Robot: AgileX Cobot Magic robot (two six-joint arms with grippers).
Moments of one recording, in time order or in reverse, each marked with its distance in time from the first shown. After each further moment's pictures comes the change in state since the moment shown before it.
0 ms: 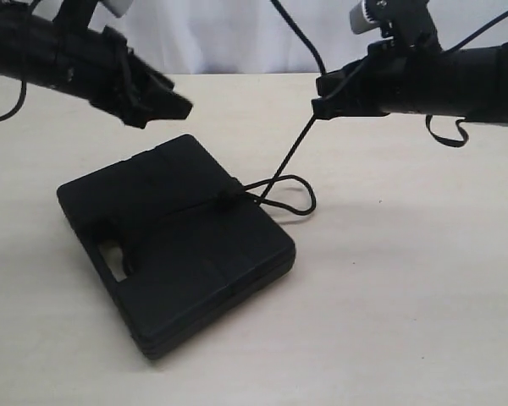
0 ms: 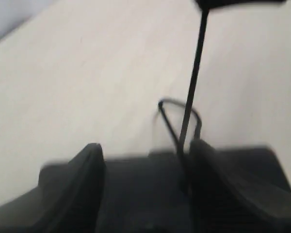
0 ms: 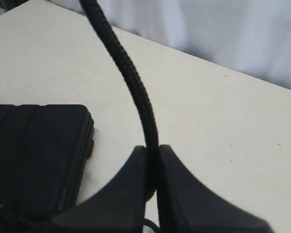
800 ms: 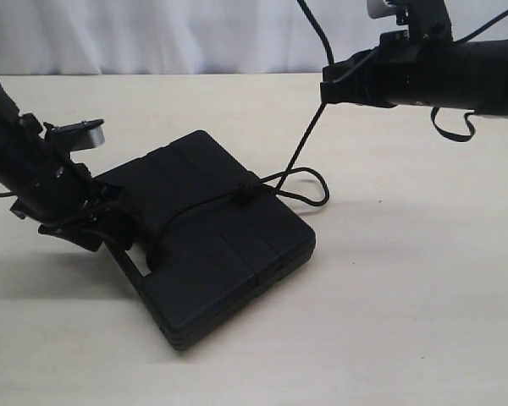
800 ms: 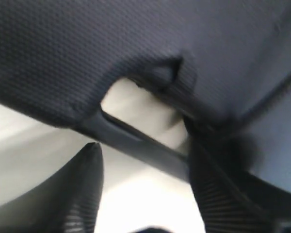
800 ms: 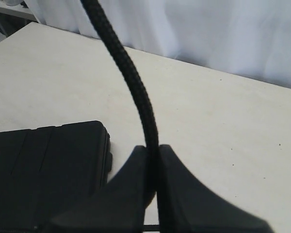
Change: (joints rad) left arm 0.024 0.106 0.178 0.554 0.072 -1.053; right arm -0.033 0.000 -0.011 0.010 0.047 0.062
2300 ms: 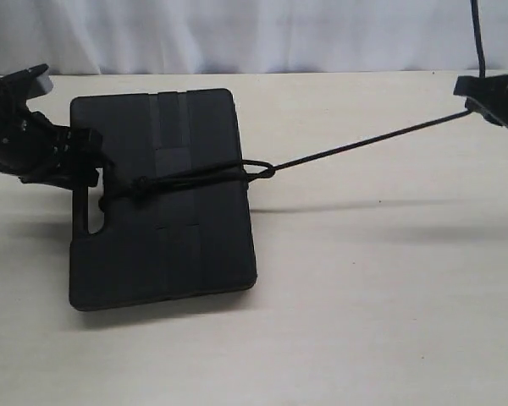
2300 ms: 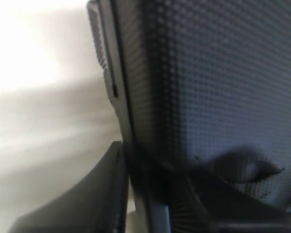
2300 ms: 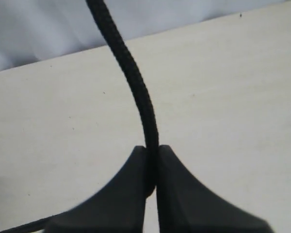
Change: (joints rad) left arm 0.152 -0.020 -0.066 -0.057 -0.163 0.017; right arm -0.387 -0.058 0.141 -0.030 -0.110 0.243
